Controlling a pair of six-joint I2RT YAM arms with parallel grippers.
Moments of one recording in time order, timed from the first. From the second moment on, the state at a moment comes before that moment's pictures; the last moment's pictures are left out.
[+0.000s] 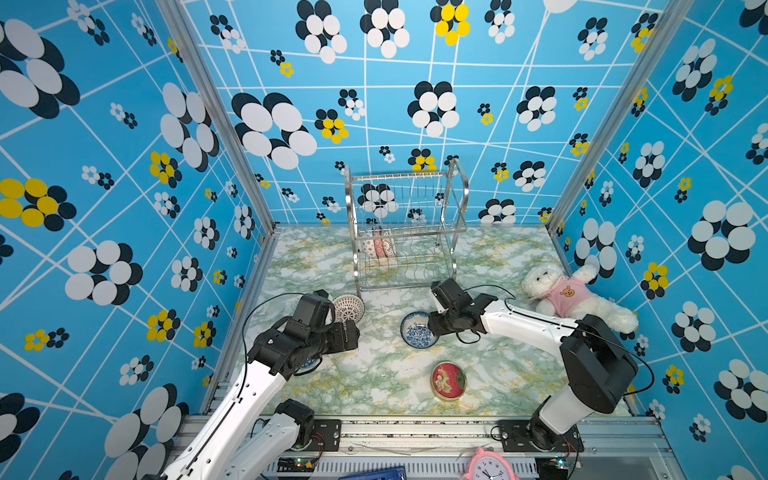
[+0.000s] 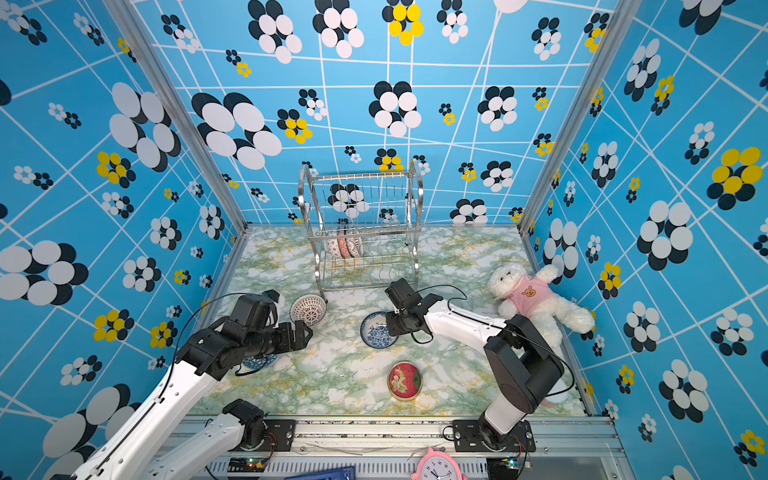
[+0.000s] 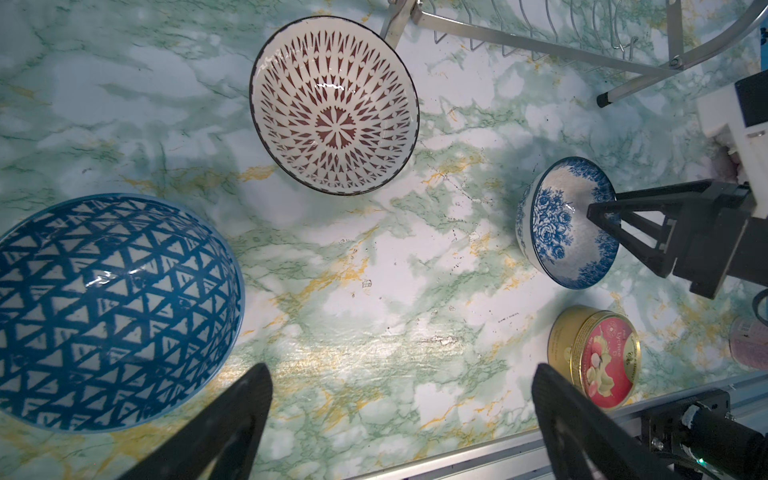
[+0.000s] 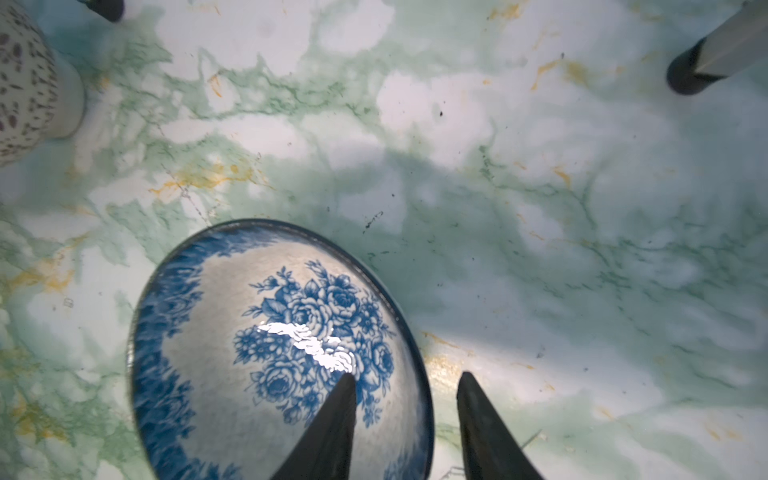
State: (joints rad) left arm -0.40 0.83 0.83 -0.97 0.10 -0.54; right arm 0.72 1.60 1.00 -0.48 0.02 0.42
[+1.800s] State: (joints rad) left arm -0.15 0.86 0.76 -0.76 0.28 -0.35; right arm 1.00 1.67 1.20 -0.64 0.09 0.07
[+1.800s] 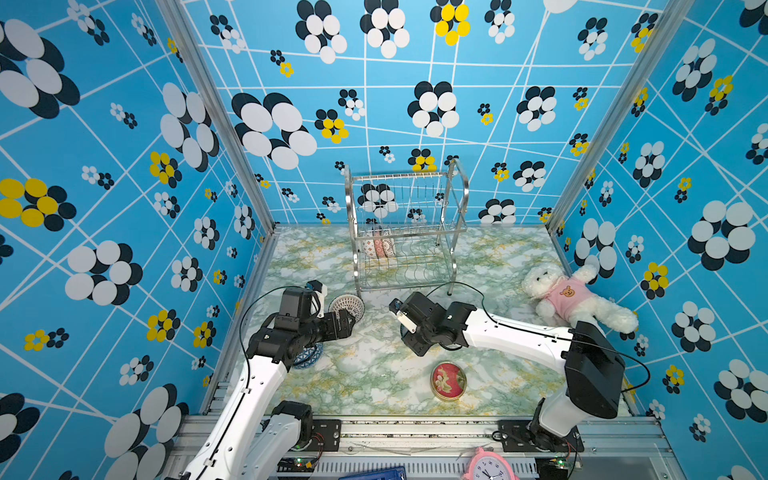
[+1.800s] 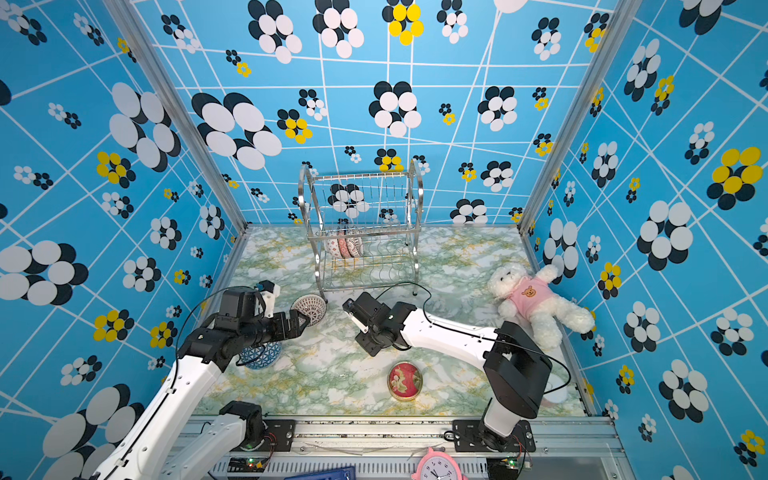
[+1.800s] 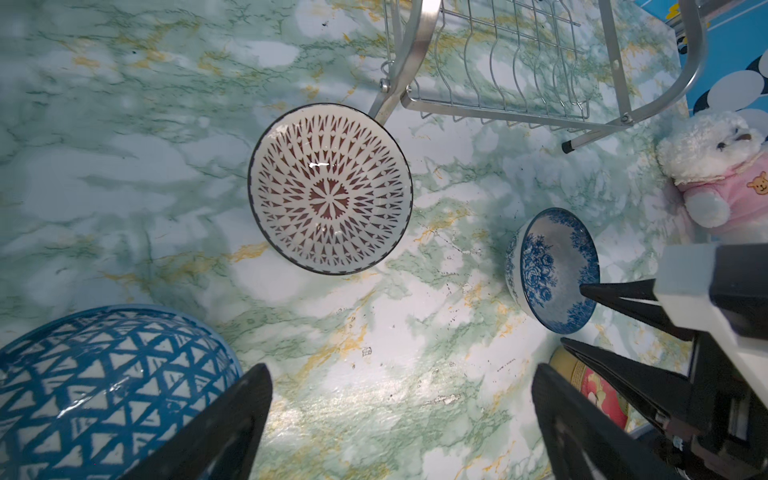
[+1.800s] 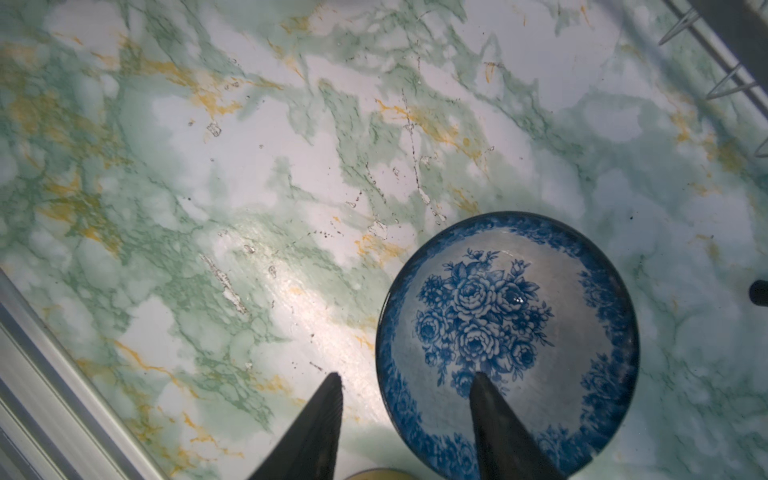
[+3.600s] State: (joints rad) left arm -0.10 0.84 0.76 -0.78 0.13 -0.38; right arm 1.06 1.85 1.31 -0.72 0.24 0.28
